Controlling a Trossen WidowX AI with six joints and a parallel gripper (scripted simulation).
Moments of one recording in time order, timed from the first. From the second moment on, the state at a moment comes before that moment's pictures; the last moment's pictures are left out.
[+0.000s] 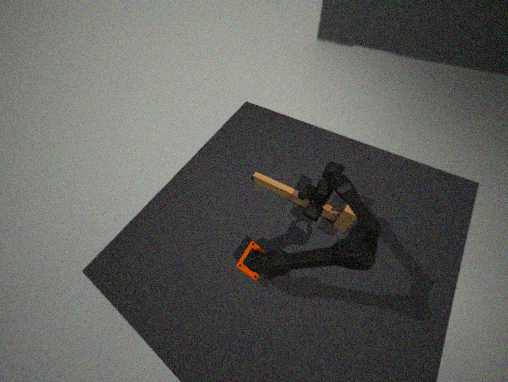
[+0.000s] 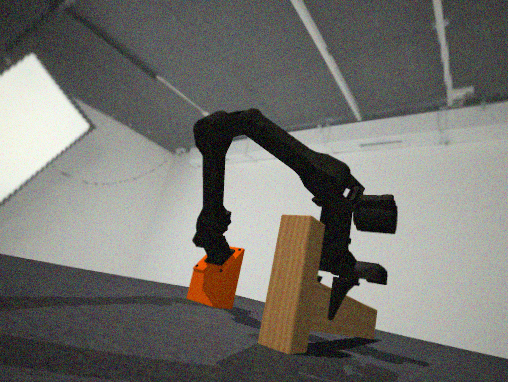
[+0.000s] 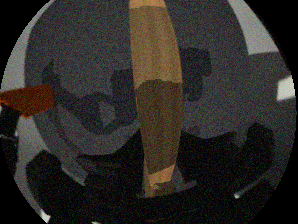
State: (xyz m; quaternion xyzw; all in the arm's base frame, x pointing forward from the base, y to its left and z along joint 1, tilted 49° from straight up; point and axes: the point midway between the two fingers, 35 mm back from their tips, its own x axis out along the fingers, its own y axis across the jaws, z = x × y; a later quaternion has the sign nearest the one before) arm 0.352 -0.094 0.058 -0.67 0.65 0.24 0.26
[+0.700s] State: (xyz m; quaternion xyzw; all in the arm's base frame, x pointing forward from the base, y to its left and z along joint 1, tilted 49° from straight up) arm 0.352 -0.095 0.060 -0.67 0.65 0.24 0.26
